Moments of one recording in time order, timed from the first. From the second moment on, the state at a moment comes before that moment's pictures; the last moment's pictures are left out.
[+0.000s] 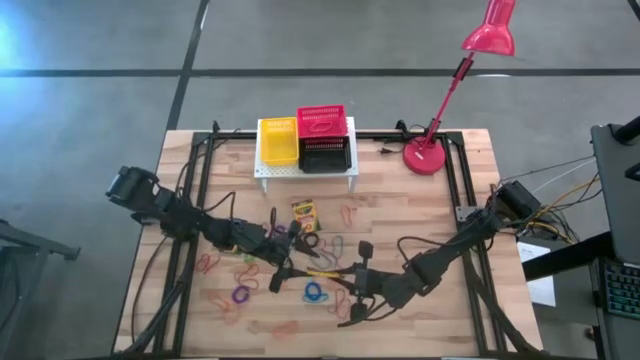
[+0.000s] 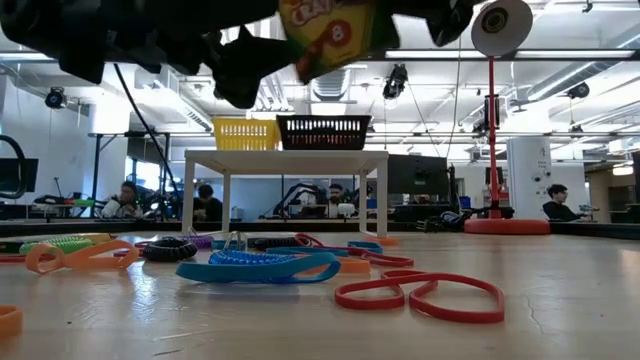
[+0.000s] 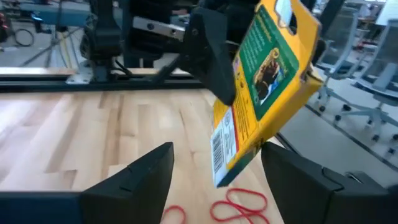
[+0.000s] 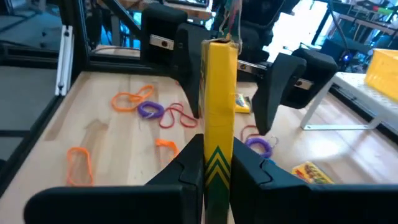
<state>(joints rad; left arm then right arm) -0.31 1.56 0.57 0.82 0.00 -0.10 0.59 1.73 0.97 0.41 0.76 0.14</state>
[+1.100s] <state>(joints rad) -0.32 1.56 0.63 0.80 -0.06 -0.13 0.58 1.75 0.97 0.39 0.83 0.22</state>
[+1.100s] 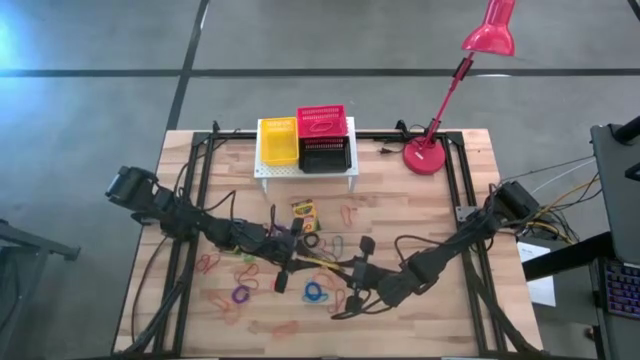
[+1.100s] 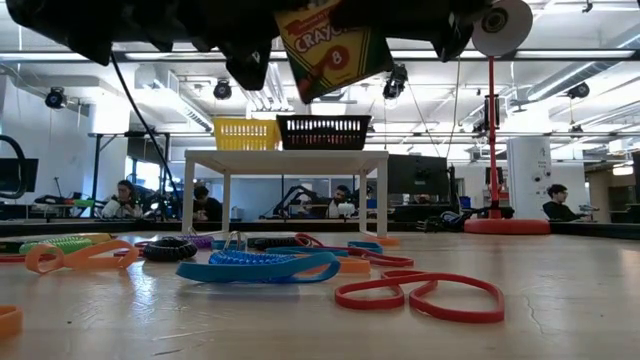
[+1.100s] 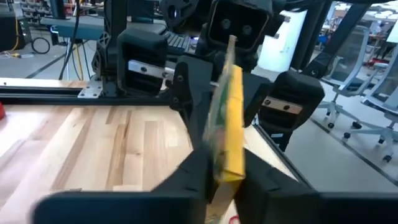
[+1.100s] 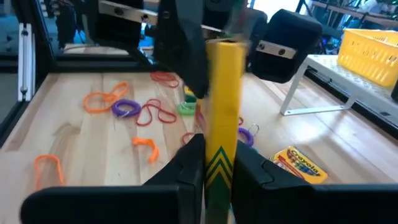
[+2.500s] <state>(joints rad) 0.47 1.12 1.20 -0.67 -0.12 0.03 0.57 1.83 0.98 0.17 0.82 0.67</state>
